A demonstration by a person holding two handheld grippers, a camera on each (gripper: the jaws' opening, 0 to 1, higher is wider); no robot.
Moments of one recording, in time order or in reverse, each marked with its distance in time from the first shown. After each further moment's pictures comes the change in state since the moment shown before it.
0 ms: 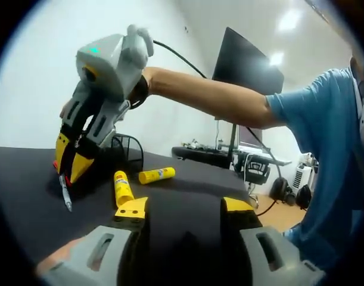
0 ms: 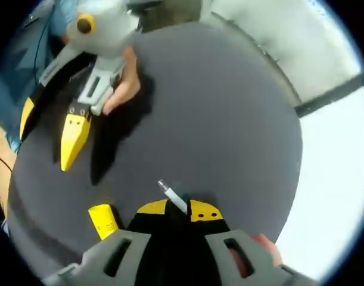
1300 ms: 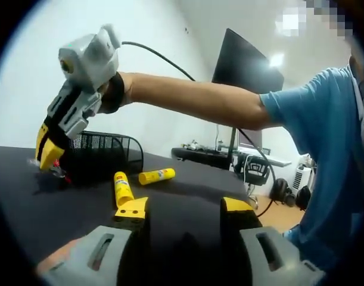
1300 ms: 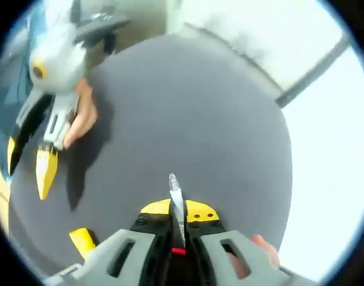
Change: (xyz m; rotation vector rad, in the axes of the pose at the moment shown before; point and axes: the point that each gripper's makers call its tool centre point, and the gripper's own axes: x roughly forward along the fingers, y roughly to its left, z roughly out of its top) left arm 0.000 0.001 0.001 -0.004 -0.008 -0.002; right arm -0.019 -0.065 0.012 0.300 -0.234 -0.156
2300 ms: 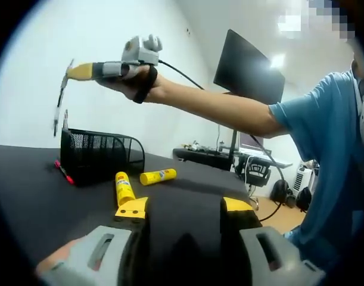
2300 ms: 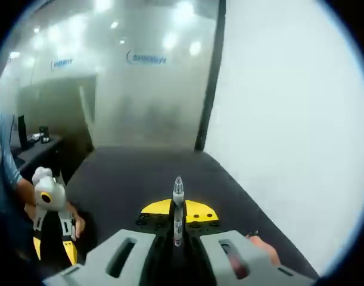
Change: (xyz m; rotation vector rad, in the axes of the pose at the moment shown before) left arm -0.001 0.002 0.001 -0.007 -0.004 0.009; right arm -0.140 -0.075 0.024 0.523 -0.568 -0.347
